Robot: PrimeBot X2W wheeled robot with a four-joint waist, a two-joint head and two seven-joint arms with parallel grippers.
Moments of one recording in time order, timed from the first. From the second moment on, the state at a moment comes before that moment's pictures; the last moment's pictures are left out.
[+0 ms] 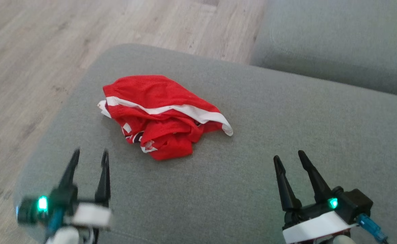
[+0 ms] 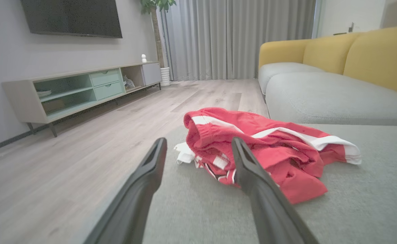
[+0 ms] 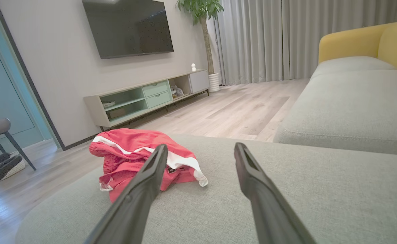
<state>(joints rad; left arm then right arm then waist) -0.03 0.14 -0.11 0.27 -0.10 0.00 -0.23 0.09 -0.04 0.23 0.11 0.23 0.13 -0.25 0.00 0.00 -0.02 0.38</state>
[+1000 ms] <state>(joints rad) -0.71 0.36 -0.58 0.84 -0.17 -0.13 0.12 -0.04 -0.04 0.19 0.10 0.18 0.13 -0.25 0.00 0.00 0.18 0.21</state>
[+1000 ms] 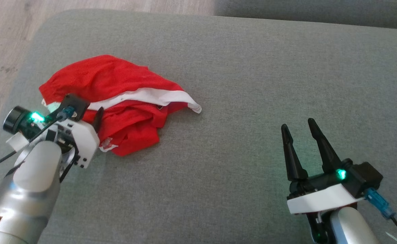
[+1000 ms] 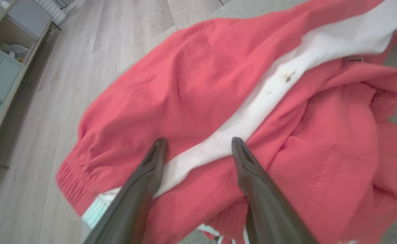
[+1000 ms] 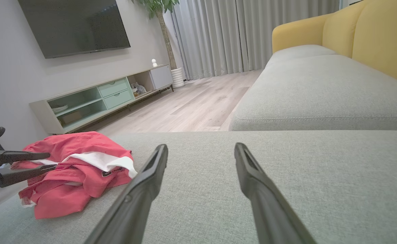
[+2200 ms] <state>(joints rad) -0.81 0.40 -0.53 0.39 -0.24 0.02 -0.26 0.01 -0.04 0.20 0.11 0.22 0.13 -0.25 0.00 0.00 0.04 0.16</state>
